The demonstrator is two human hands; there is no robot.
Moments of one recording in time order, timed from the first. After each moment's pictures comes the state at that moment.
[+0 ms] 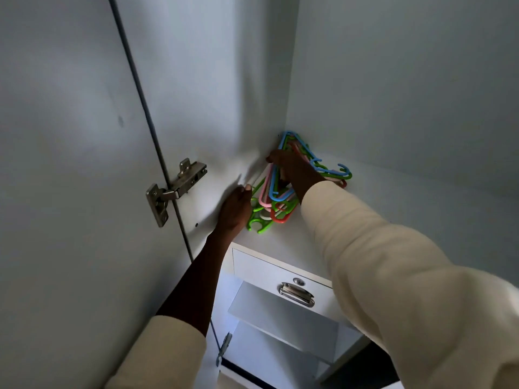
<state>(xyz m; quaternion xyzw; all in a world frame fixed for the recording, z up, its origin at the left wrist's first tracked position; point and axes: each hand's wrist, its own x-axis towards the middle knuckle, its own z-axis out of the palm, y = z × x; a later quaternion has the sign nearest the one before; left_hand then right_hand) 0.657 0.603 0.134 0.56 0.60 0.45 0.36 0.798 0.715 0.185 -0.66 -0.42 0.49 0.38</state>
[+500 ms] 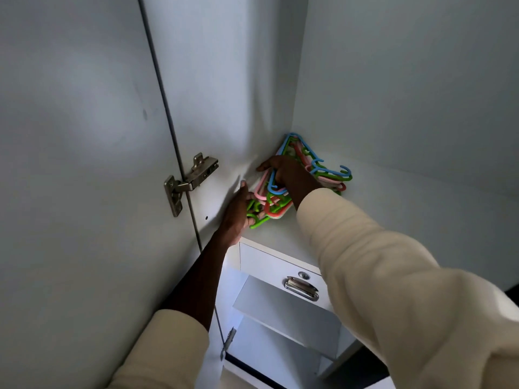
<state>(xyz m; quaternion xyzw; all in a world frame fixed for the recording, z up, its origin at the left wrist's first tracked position) 0.650 0.591 0.133 0.40 0.50 0.49 0.59 0.780 0.697 0.179 -0.61 -0.47 0.52 0.37</state>
